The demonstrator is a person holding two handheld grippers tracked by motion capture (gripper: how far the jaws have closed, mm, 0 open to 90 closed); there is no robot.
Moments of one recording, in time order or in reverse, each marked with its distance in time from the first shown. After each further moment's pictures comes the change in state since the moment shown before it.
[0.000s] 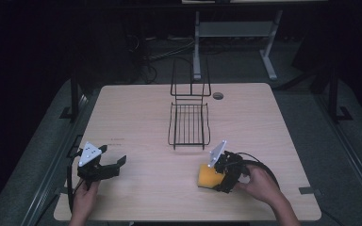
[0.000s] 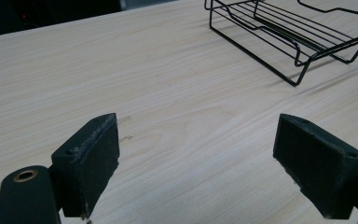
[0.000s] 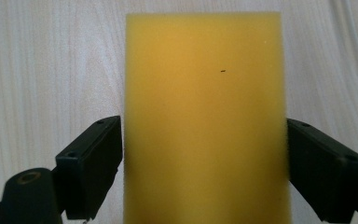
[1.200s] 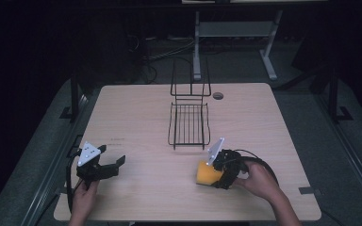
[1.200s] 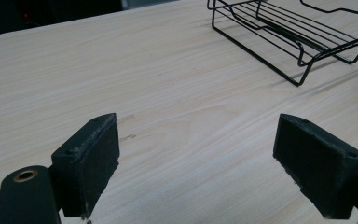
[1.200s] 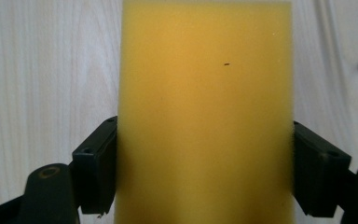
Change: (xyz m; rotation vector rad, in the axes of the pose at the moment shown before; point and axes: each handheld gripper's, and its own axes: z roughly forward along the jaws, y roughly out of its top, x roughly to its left) left arm 0.002 -0.001 0.000 0.003 0.003 -0.005; right arm -0.005 0.010 -0.006 -0.002 0.005 -0.048
